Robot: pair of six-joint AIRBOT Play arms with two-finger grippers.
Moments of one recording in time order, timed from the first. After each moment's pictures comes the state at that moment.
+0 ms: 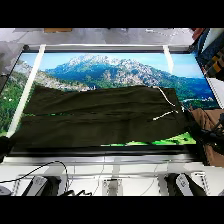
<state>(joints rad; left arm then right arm) 1.25 -0.97 0.53 0.77 -0.91 -0.98 -0.80 -0.86 0.48 -0.90 0.92 1.19</state>
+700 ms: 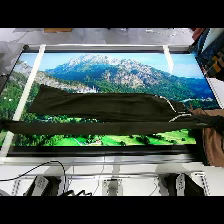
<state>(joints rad) 1.00 -0.96 0.72 0.68 -0.82 -1.06 -0.79 -0.60 0.77 -1.24 1.06 1.47</state>
